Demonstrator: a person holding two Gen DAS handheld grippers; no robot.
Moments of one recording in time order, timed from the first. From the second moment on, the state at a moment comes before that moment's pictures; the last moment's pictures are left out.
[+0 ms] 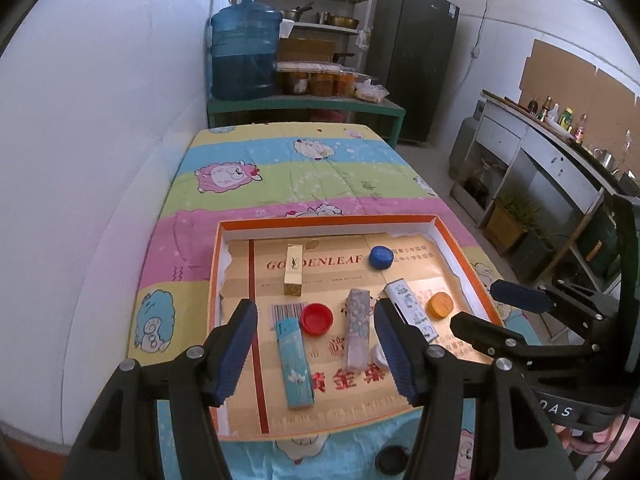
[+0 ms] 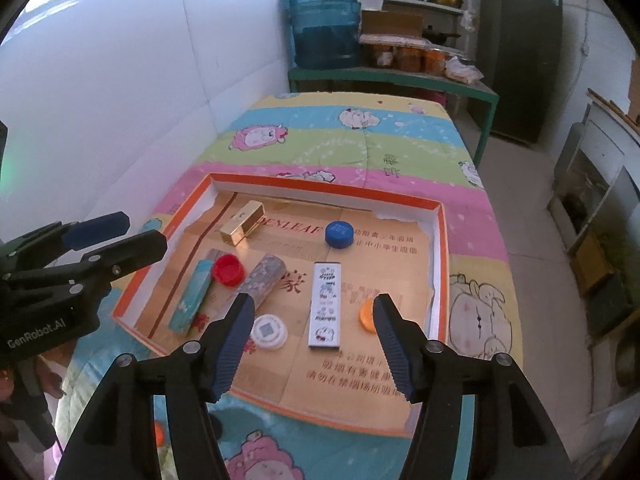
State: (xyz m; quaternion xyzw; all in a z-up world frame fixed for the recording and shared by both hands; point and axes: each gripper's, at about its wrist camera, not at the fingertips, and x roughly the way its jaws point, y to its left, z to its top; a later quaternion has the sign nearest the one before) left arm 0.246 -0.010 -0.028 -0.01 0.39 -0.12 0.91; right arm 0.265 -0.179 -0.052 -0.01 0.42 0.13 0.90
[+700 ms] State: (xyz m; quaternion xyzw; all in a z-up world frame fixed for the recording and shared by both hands) left arm 0.173 -0.011 -0.006 -0.02 0.35 -0.12 0.93; right arm 0.180 -0.170 -0.035 -0.02 0.37 0.09 0.92
